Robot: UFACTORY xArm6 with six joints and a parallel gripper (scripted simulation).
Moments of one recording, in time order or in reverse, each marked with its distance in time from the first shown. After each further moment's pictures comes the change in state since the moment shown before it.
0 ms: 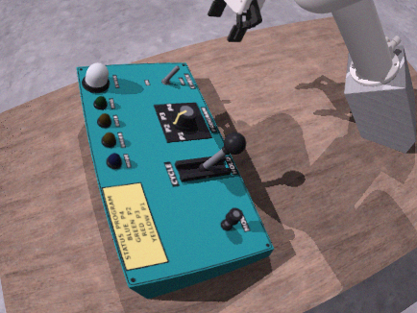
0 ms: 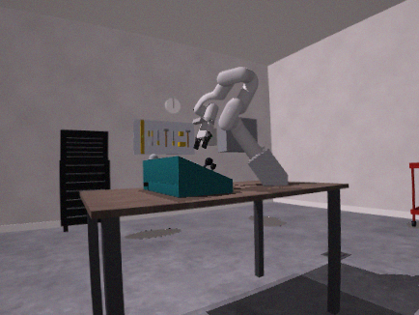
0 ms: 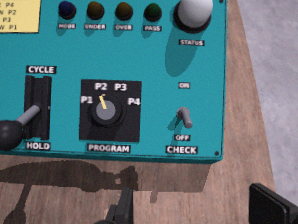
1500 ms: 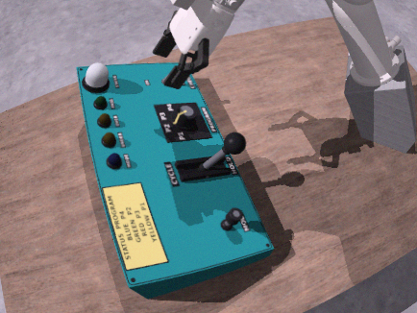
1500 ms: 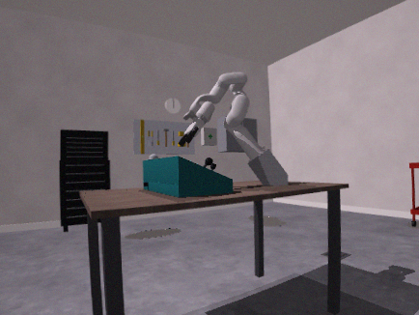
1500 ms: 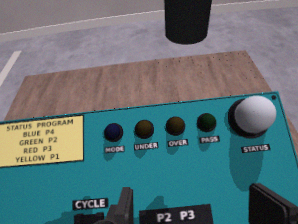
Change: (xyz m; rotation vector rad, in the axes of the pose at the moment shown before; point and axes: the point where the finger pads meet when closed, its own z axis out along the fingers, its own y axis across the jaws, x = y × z) arm 0.145 -0.082 0.040 0.041 0.287 0.138
